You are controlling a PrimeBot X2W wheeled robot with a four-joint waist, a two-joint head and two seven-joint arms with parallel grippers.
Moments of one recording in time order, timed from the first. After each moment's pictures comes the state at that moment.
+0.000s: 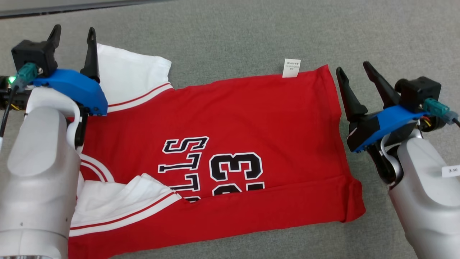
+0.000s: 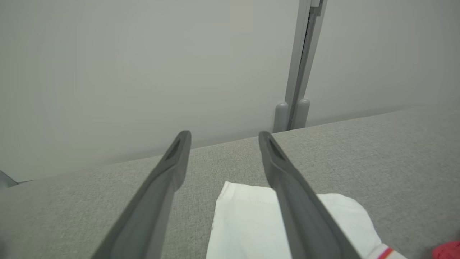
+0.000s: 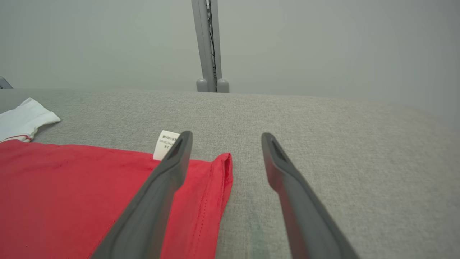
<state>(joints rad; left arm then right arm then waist) -0.86 0.23 -0.11 0.85 -0.13 -0.13 -0.19 -0.64 -0.23 0.21 0.55 0.34 0.13 -0.15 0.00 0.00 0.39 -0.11</state>
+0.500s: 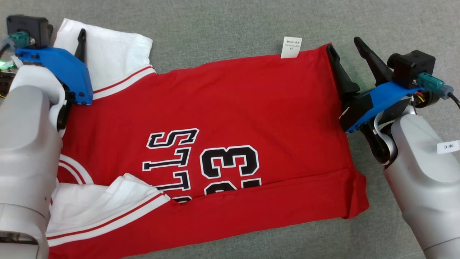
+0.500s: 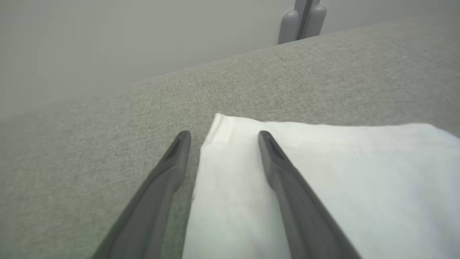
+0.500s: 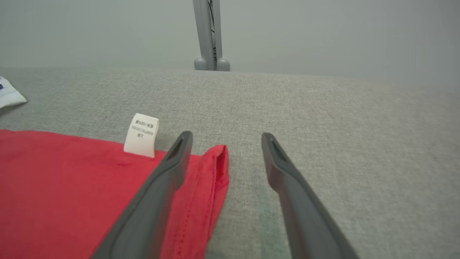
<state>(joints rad) -1.04 0.31 -0.32 1.08 -0.26 -0.13 -0.03 -0.79 -0.24 0.31 0.63 0.39 0.13 -0.17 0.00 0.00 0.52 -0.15</state>
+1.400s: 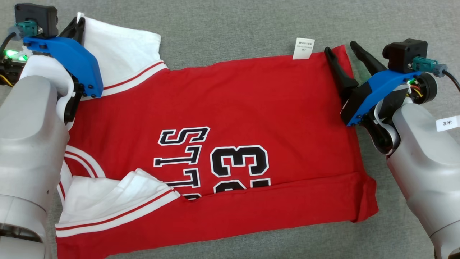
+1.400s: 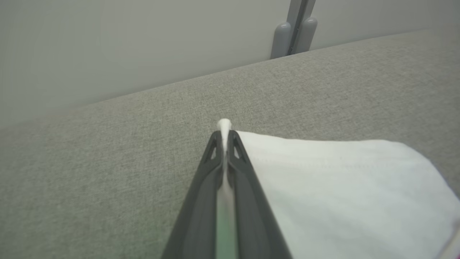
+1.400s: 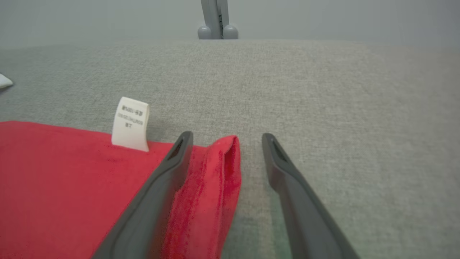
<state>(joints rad) -1.10 0.32 -0.51 1.09 -0.46 -0.13 -0.03 -0.90 -0.27 0.44 0.79 0.55 0.13 -0.10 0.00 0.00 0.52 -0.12</state>
